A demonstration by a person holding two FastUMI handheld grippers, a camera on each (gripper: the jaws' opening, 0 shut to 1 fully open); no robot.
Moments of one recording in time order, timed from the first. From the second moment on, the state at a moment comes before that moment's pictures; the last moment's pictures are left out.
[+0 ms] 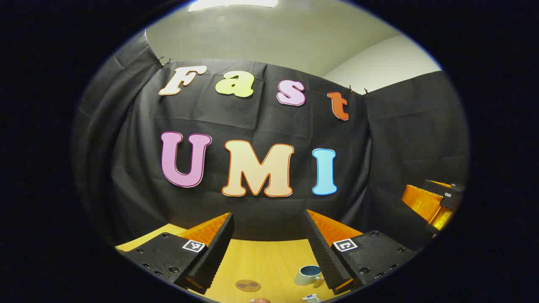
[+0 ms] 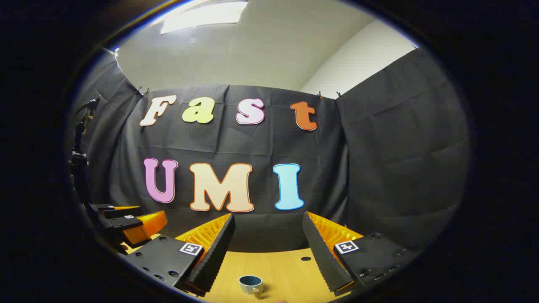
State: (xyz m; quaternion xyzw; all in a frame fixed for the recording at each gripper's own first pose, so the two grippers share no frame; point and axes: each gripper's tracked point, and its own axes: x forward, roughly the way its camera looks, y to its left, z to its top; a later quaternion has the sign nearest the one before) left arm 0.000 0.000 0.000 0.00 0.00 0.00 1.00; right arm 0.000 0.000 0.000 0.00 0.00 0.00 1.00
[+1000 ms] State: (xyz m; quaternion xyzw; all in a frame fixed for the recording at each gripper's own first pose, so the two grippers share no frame) left arm -0.004 0.031 -0.006 0.04 -0.02 0.04 1.00; right arm 0.034 -0.010 -0.031 -0.02 -0.01 0.03 1.00
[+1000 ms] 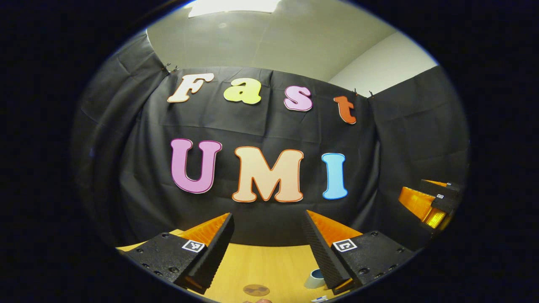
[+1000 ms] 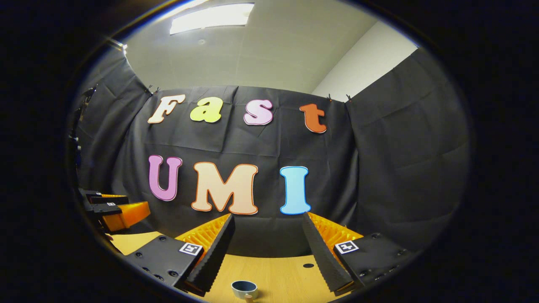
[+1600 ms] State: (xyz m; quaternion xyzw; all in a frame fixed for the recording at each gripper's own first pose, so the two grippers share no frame) left arm -0.021 0.073 -0.039 0.04 0.02 0.08 1.00; right arm 0.004 0.007 -0.186 -0.01 0.19 0.09 0.98
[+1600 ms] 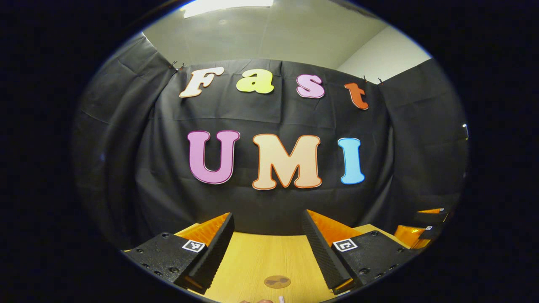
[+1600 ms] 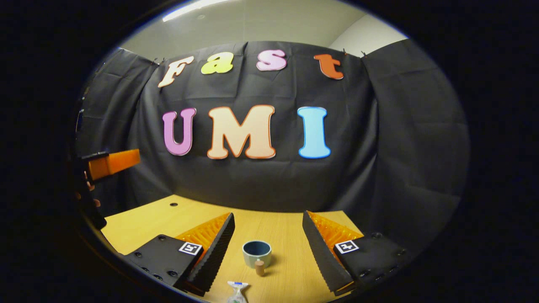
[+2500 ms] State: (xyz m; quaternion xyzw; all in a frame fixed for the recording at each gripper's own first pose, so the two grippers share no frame) left arm -0.039 0.104 -0.082 0.04 0.08 0.11 0.99; right arm -0.107 0.043 -0.412 -0.05 0.50 0.14 0.85
